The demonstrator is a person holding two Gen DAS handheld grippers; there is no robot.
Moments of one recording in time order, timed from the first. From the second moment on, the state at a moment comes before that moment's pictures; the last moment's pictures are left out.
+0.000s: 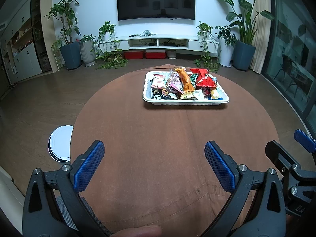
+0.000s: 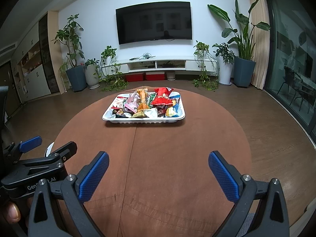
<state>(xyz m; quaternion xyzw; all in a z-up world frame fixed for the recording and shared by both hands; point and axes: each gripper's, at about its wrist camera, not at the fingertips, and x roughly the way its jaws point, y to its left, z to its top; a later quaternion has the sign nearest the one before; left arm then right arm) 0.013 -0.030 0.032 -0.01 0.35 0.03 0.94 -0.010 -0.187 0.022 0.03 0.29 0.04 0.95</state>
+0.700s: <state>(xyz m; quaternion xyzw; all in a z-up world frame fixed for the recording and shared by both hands) 0.013 -0.026 0.028 -0.01 0.35 0.03 0.94 -0.011 -0.186 0.025 0.03 0.30 0.04 0.95</state>
